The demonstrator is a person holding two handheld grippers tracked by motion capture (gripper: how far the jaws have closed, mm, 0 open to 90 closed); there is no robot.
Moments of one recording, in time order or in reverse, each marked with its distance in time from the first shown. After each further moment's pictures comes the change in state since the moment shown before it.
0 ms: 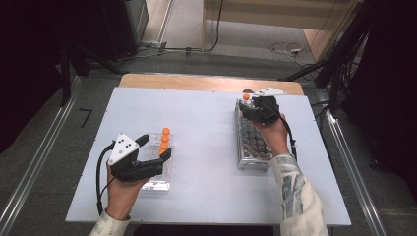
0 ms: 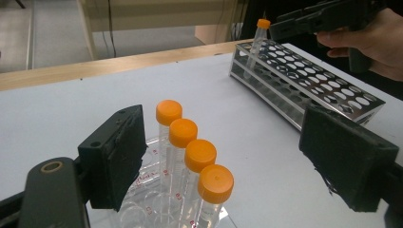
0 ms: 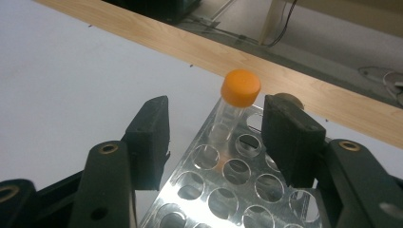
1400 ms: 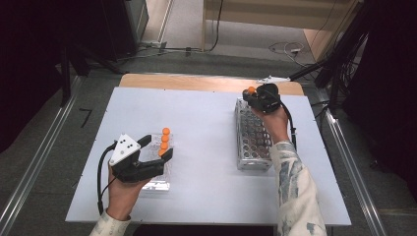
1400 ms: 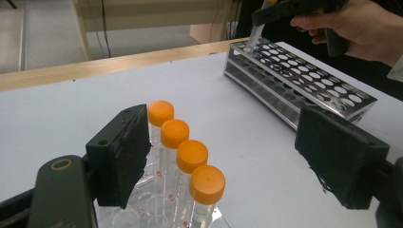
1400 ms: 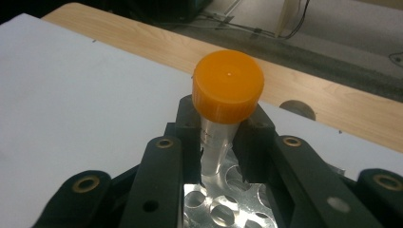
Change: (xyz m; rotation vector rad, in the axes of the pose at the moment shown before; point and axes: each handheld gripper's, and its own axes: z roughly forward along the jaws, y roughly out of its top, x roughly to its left) left arm -0.003 0.000 0.001 0.005 -0.022 0.011; right arm -0.022 0.022 0.013 0.012 0.075 0.058
